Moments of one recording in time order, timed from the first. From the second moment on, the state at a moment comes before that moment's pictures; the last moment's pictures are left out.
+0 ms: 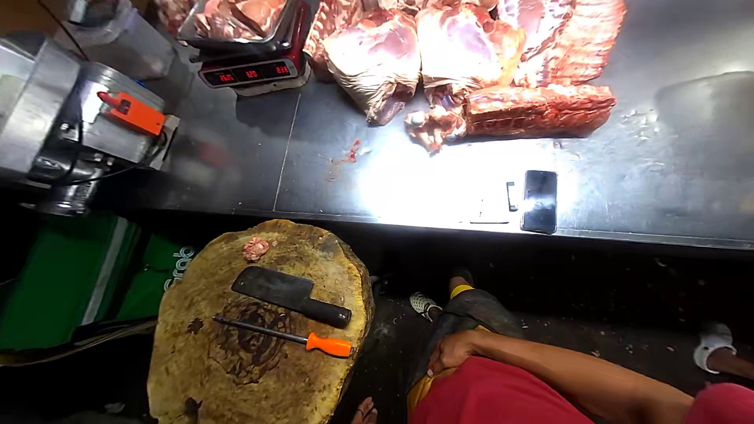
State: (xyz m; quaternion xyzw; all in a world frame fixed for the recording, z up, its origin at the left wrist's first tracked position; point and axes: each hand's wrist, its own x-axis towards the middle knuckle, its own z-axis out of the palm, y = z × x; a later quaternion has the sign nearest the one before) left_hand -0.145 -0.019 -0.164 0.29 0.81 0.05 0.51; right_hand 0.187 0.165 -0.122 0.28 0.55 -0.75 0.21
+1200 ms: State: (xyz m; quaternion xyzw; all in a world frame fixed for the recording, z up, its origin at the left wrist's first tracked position) left_hand 0.090 0.238 -0.113 0.36 0.64 0.08 0.67; right_hand 0.251 0.277 -0.150 0.36 0.58 -0.71 0.16
